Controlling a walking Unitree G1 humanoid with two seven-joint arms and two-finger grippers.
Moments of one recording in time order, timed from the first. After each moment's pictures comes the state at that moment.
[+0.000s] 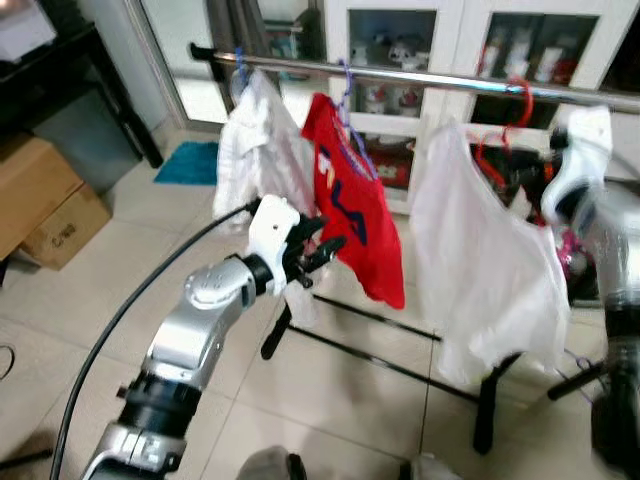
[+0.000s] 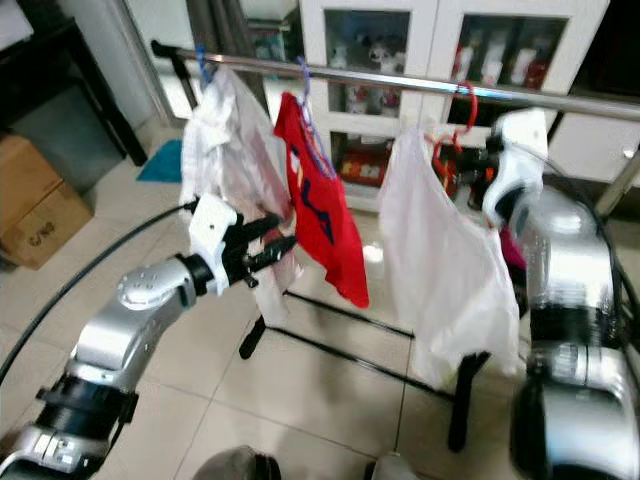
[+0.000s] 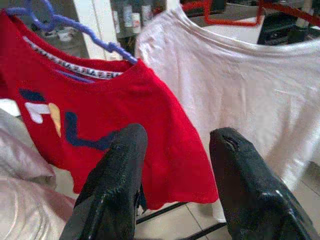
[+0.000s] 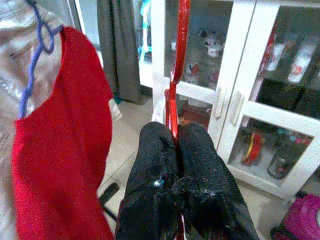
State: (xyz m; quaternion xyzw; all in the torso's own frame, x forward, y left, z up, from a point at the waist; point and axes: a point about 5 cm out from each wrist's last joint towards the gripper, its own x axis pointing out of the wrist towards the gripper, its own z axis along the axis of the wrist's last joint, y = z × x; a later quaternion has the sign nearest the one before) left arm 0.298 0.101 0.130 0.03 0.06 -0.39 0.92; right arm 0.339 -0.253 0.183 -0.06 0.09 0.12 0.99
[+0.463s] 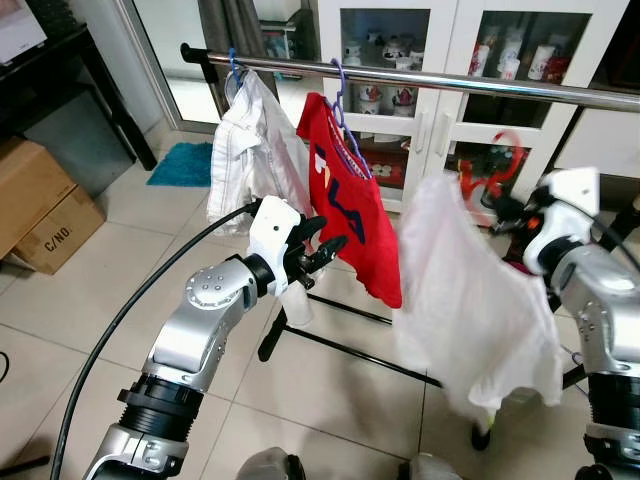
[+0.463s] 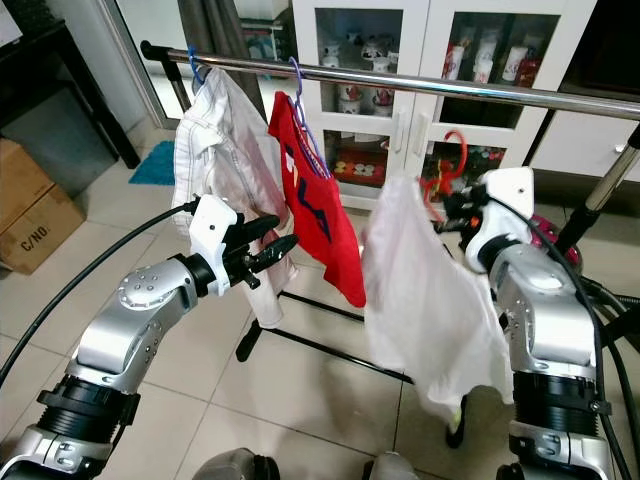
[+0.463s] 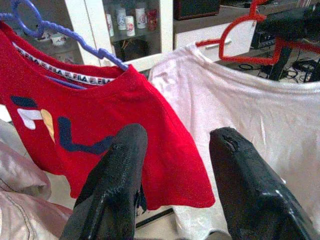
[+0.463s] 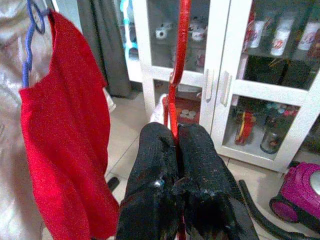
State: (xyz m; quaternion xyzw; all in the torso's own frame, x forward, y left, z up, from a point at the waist) left arm 0.297 0.099 0.130 0.03 0.05 -0.39 0.92; right arm 0.305 -0.239 0.161 -0.03 0.09 0.08 0.99
